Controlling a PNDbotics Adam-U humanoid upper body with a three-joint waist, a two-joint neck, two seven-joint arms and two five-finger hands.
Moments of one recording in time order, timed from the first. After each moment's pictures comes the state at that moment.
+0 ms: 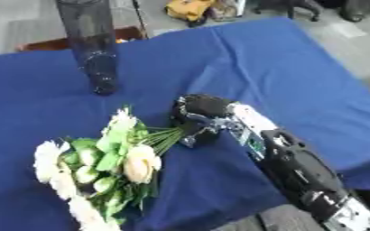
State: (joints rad) left arm -0.30 0.25 0.02 -1.80 0.05 0.04 0.10; right arm -0.39 -0.57 0.17 -1.38 0.81 -0.62 0.14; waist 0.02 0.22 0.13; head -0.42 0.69
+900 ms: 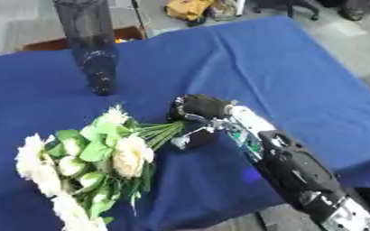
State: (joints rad) left arm -0.30 0.24 0.02 -1.80 0.05 0.04 0.10; right arm -0.39 -0.57 0.17 -1.38 0.81 -0.64 0.10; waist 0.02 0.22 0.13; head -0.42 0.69
